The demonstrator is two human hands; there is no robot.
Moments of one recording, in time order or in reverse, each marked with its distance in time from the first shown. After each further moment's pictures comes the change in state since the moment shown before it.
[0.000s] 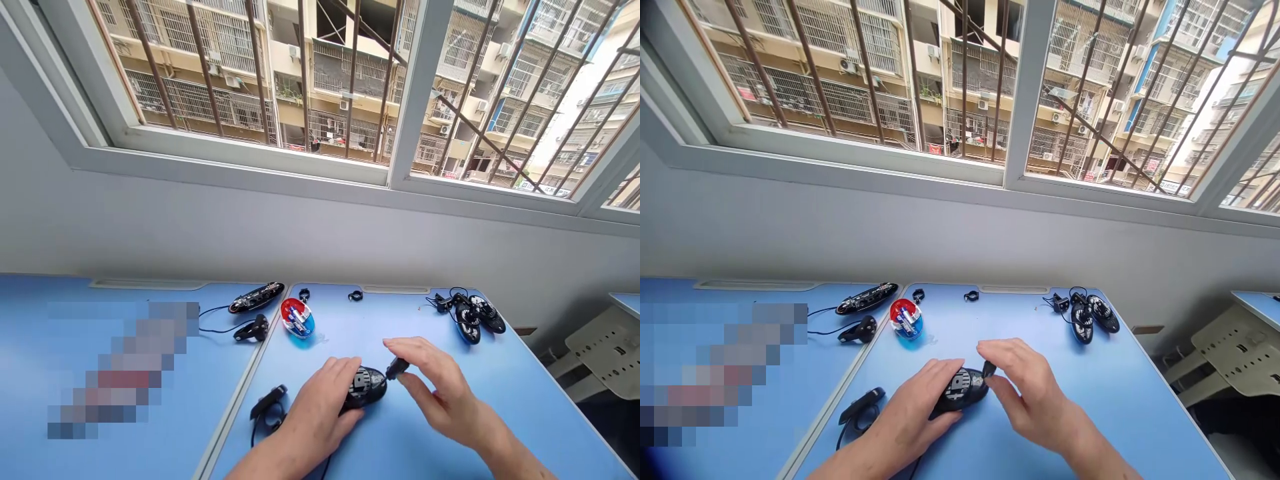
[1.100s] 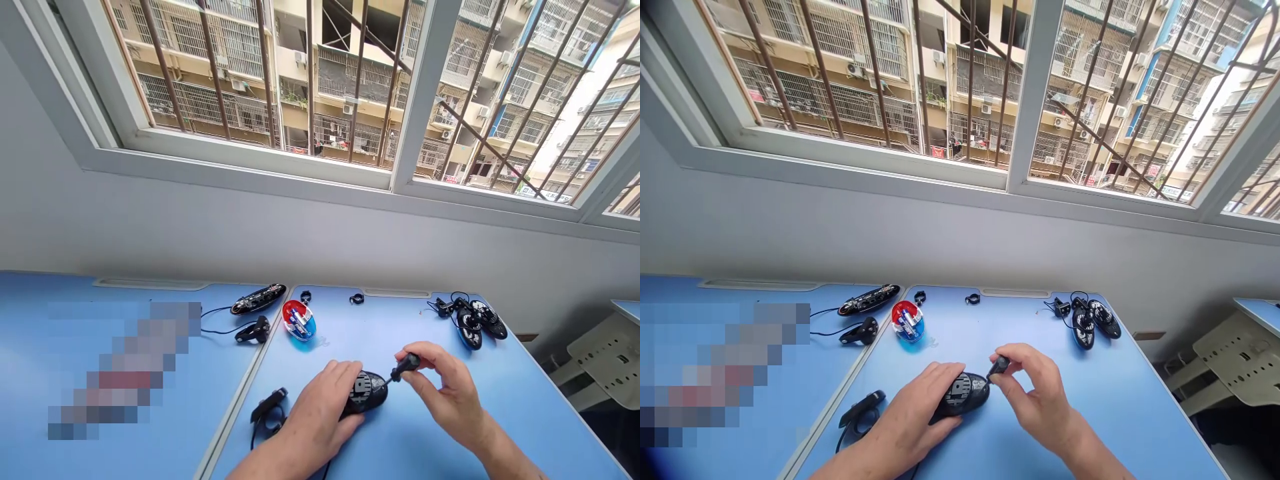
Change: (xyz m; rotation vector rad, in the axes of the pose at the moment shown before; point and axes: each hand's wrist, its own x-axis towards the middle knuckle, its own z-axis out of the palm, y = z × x) left_hand -0.001 0.001 0.000 -0.019 0.021 -0.013; right_hand -0.007 0.003 0.008 0.065 0.208 0.166
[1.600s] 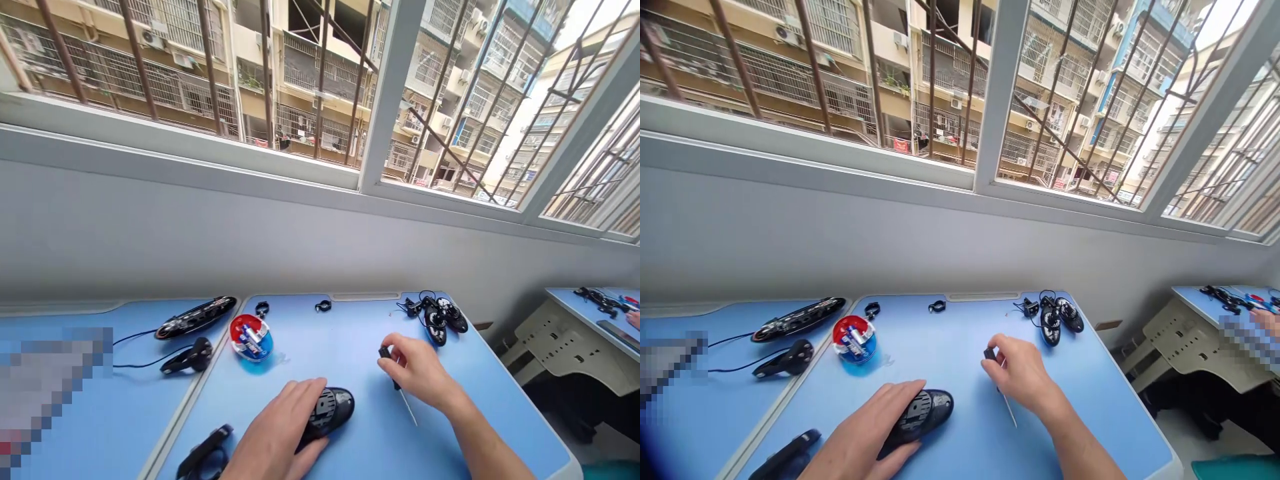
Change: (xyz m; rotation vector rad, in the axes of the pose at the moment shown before) left_hand -0.004 -0.019 0.015 -0.032 0.134 0.053; right_hand 0.016 0.027 -0.026 -0.584 -0.436 0.625
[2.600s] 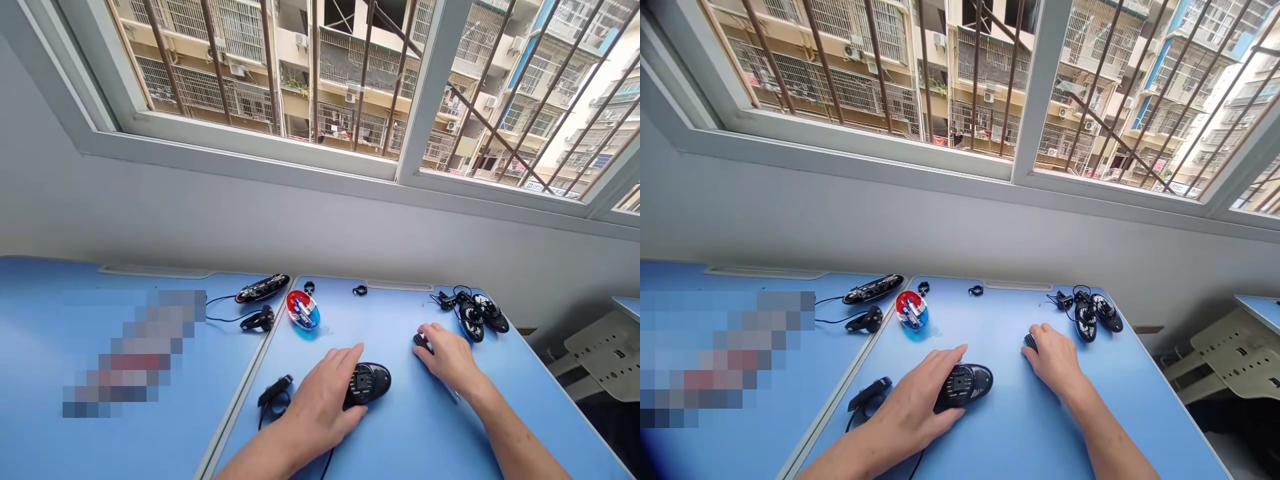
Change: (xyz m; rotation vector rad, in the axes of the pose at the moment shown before) left_hand 0.008 0.027 -0.025 0.013 -0.177 -0.132; right_hand 0.008 0.009 0.017 -0.397 -0.107 0.098
